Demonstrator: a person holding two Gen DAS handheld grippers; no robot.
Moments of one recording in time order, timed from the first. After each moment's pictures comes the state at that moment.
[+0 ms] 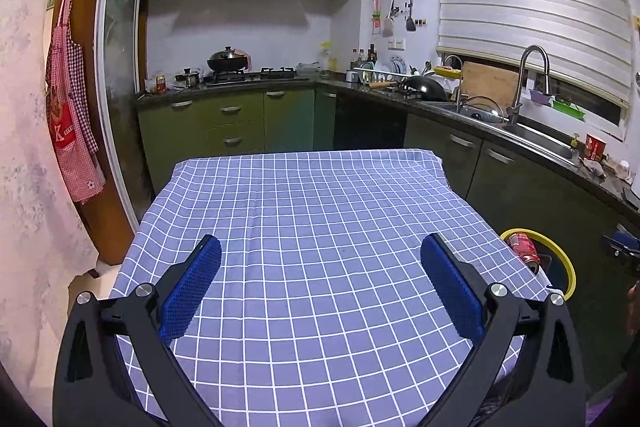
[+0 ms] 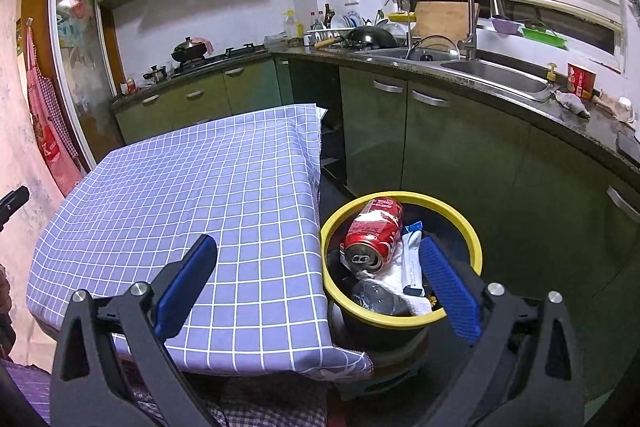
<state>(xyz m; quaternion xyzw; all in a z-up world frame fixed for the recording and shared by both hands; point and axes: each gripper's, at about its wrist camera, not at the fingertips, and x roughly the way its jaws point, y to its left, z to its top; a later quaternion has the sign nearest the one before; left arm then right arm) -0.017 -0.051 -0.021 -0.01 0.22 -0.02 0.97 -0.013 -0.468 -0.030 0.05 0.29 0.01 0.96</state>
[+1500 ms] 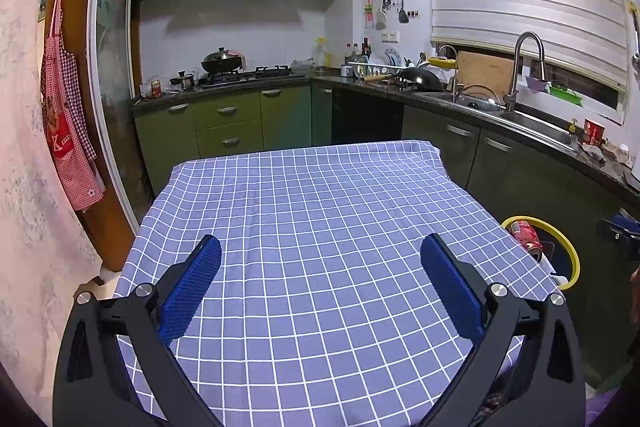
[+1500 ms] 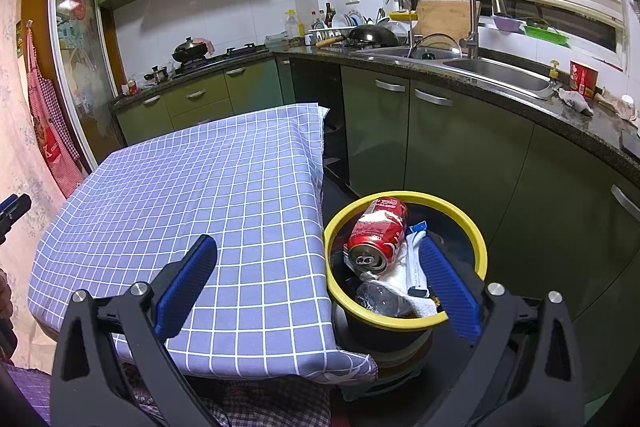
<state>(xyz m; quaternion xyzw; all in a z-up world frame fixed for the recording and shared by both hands) -0.018 -0.060 -0.030 0.01 0.23 -0.03 0.97 -0.010 -0.462 -0.030 0.06 0.29 0.02 0.96</state>
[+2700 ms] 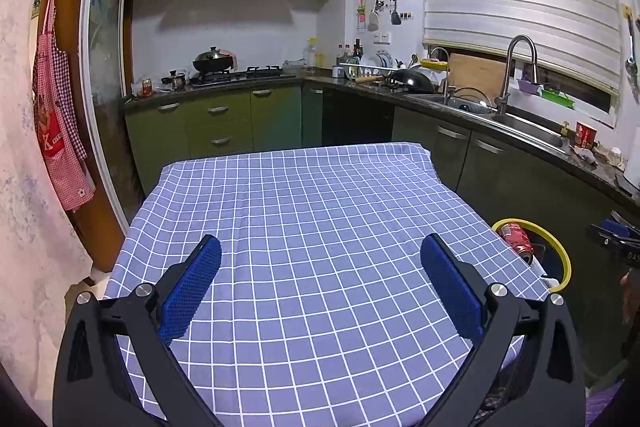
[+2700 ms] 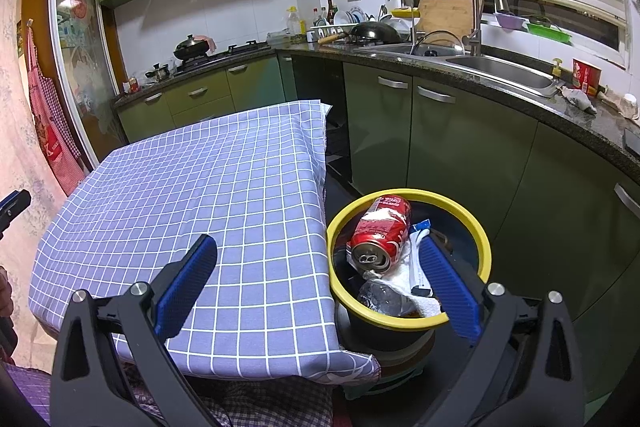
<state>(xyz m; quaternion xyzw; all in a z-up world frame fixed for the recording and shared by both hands) -0.012 -0.059 -0.026 0.01 0.23 -0.05 0.97 -0.007 -0.459 -0.035 0.06 0.29 0.02 0.95</state>
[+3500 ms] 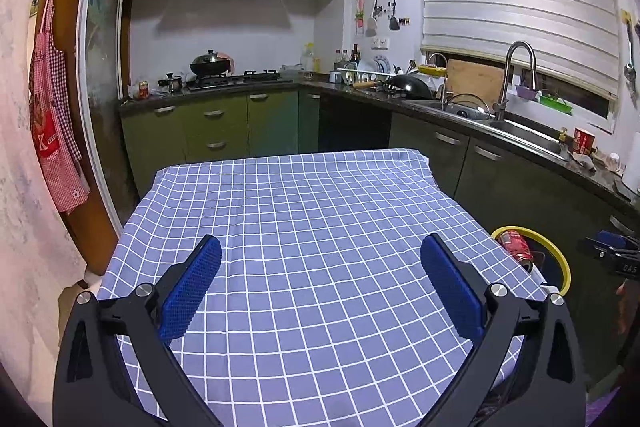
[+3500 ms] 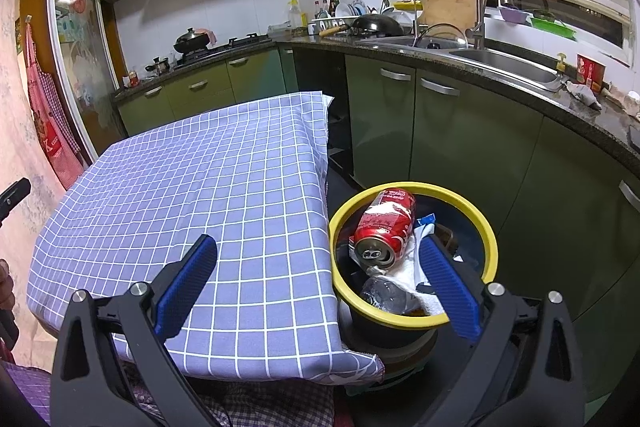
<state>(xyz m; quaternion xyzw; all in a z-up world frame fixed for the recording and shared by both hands) 0.002 -0.056 -0.026 0.00 0.22 -0.06 0.97 0.003 -0.460 -0.044 0.06 0.30 0.02 0.95</state>
